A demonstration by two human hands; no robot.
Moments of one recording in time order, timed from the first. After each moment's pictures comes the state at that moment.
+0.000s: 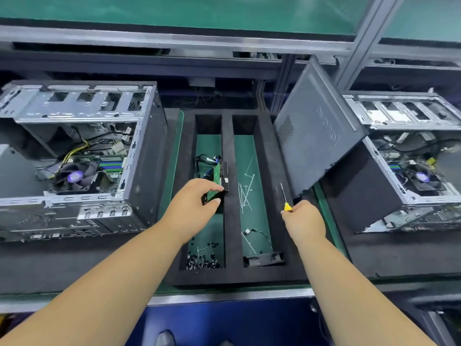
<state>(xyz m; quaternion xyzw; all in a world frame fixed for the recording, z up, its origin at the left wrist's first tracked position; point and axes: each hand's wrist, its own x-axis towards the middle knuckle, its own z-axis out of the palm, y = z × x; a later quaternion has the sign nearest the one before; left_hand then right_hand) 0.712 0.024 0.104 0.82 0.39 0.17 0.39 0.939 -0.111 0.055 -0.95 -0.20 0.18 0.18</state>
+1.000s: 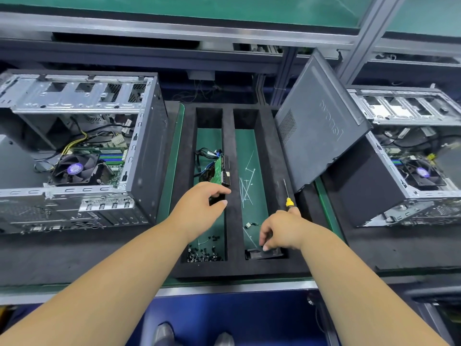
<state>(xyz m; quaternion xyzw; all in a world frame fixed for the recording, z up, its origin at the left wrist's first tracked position) 0.713 0.017 0.091 0.82 0.38 0.13 0.41 0.914 -0.107 0.071 -0.76 -0.57 0.29 -0.12</state>
